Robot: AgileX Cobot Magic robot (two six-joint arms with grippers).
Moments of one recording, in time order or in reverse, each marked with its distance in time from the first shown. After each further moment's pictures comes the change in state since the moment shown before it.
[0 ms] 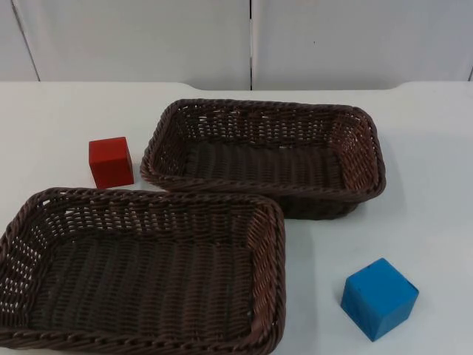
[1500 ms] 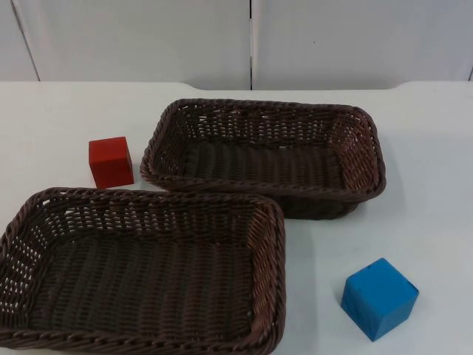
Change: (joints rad) right arm 0.000 0.000 0.000 0.000 0.000 0.000; left arm 0.000 0.716 -0.136 -0.055 -0.295 0.191
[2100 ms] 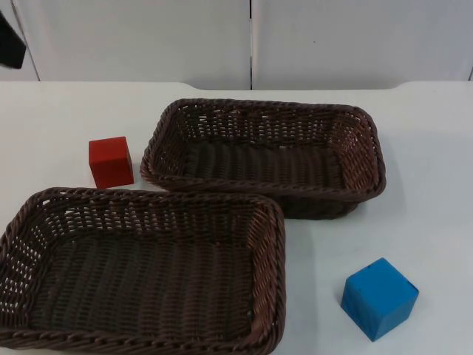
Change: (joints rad) right arm 0.000 0.000 0.000 0.000 0.000 0.000; left arm 0.000 0.295 -0.180 -0.078 0.000 0.148
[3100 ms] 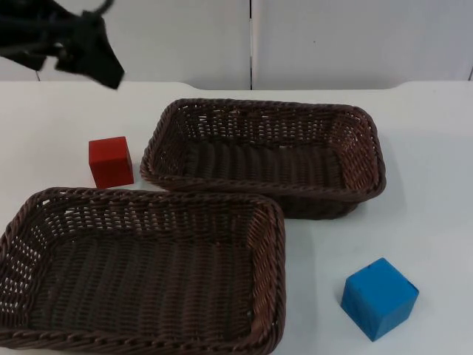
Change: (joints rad) right arm 0.000 0.000 0.000 0.000 0.000 0.002; left arm -0.107 0.385 -0.195 -0.143 -0.074 0.256
